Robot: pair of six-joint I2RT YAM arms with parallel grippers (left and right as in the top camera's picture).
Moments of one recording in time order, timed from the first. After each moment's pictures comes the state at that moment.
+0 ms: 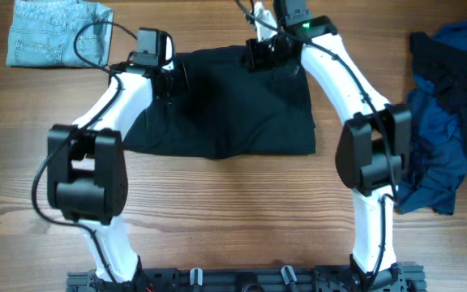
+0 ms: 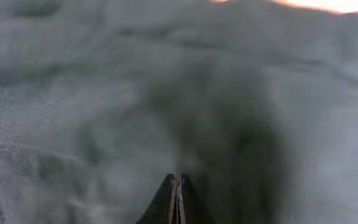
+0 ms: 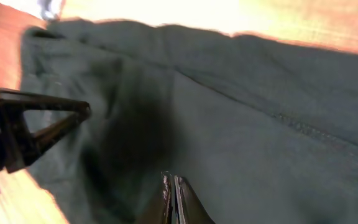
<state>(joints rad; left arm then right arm) -0.15 2.03 1.42 -0.46 0.14 -0.35 0.32 2.30 2.01 -0.80 -0.49 0.11</state>
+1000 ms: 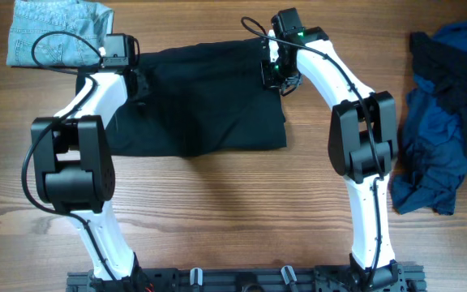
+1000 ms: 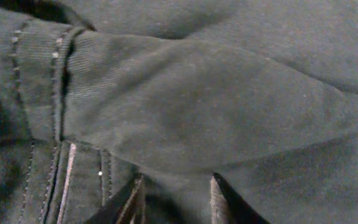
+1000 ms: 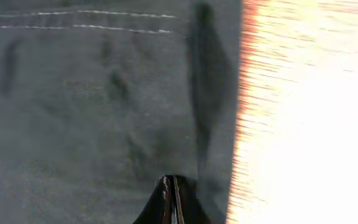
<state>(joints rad) 0.00 2.10 1.42 -0.46 -0.19 -0.36 0.29 2.44 2.02 -0.92 -0.12 0.17</state>
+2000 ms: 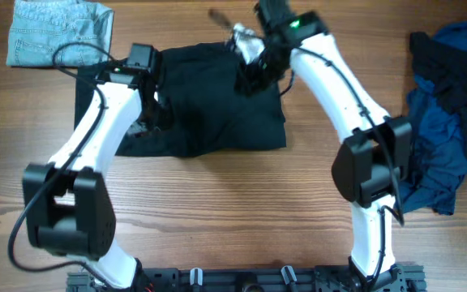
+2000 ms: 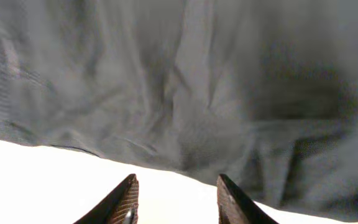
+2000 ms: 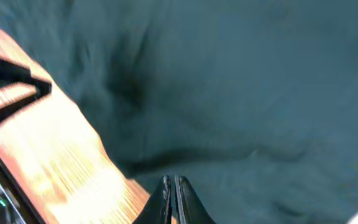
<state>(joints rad) -0.16 1.82 1.35 -1.02 -0.02 -0.40 0.42 2.22 2.03 -1.17 -0.46 -0.13</state>
